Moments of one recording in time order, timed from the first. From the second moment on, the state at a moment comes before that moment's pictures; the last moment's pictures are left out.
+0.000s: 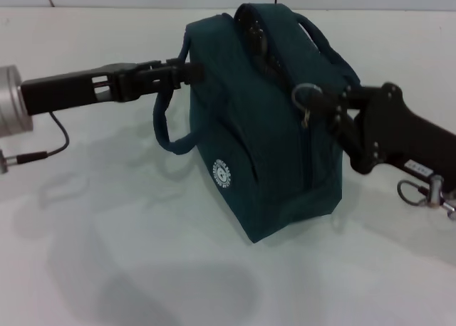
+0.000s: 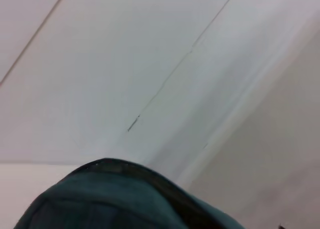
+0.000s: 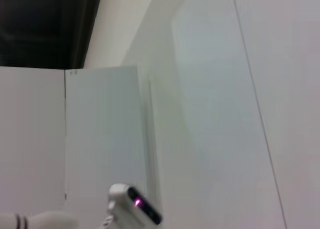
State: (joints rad) left arm -0.44 -2.06 0.76 0.84 1.71 1.70 -1.95; right arm 0.45 2.03 -1.79 -0.41 -0.52 -1.58 0.77
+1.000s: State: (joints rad) left arm -0.23 -2.07 0.71 0.64 1.53 1.73 -1.46; right arm 0.70 2.03 -1.90 -0.42 -0.49 -1.38 0.77
